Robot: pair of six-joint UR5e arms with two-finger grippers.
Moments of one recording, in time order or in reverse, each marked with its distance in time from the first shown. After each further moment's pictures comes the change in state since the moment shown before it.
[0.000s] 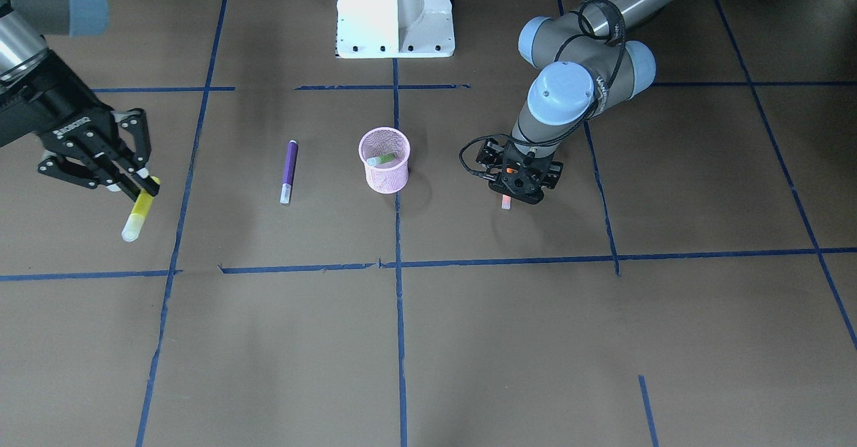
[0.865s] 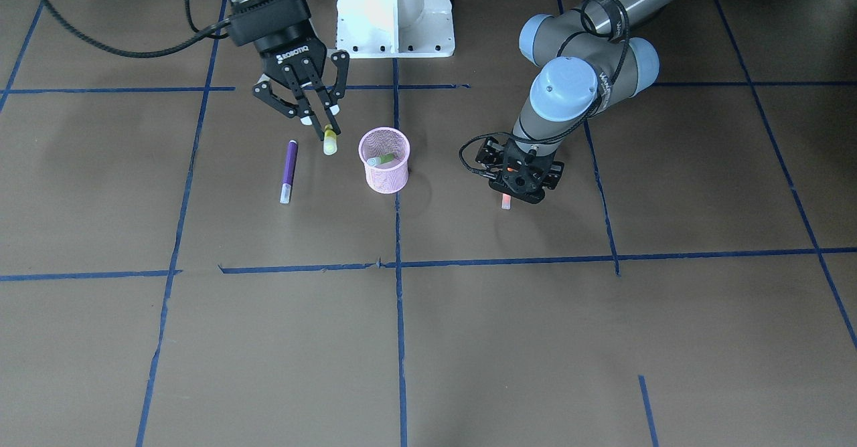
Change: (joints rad) left arm -0.011 -0.003 -0.014 0.000 0.001 0.006; right arm -0.528 0.168 0.106 -0.183 -0.732 0.182
